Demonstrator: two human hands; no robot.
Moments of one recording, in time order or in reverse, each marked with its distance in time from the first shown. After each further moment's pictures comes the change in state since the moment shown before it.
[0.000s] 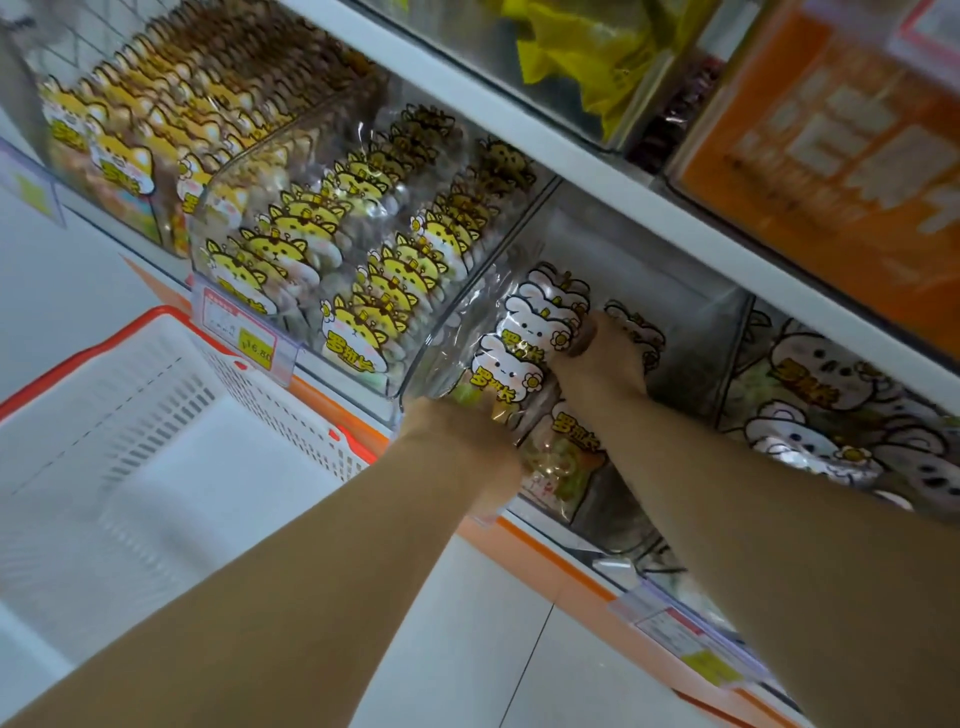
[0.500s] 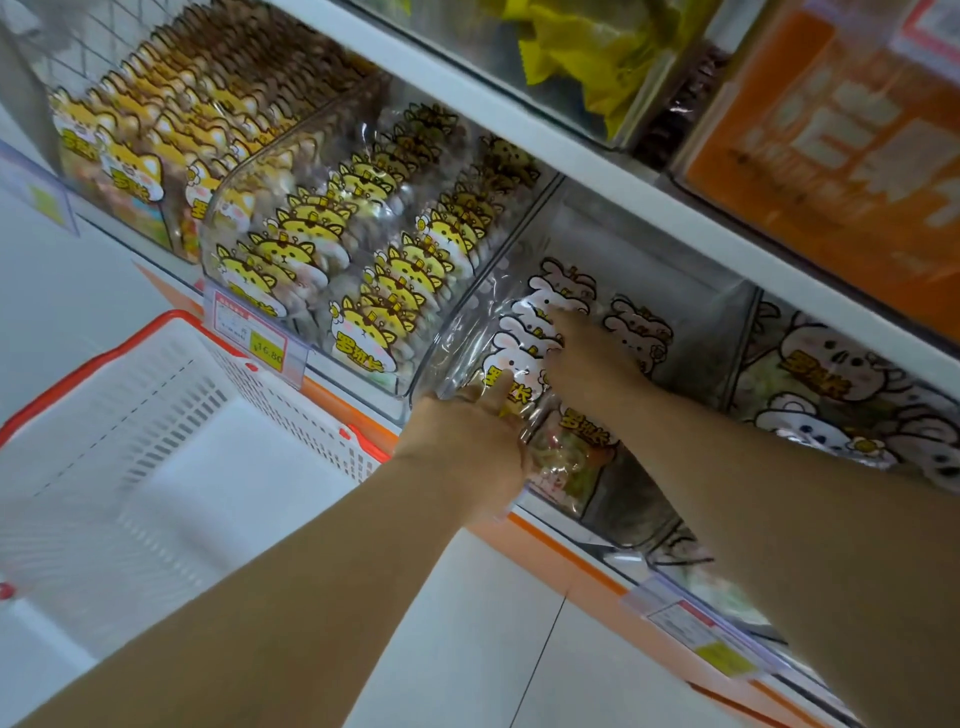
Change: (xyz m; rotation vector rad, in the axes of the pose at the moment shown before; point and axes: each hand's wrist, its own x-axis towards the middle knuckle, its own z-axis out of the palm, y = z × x) left_hand 0.000 -0.004 0.020 -0.081 0.238 -0.004; right_hand 0.008 -0.005 0.004 -0.349 -0.300 -0.214
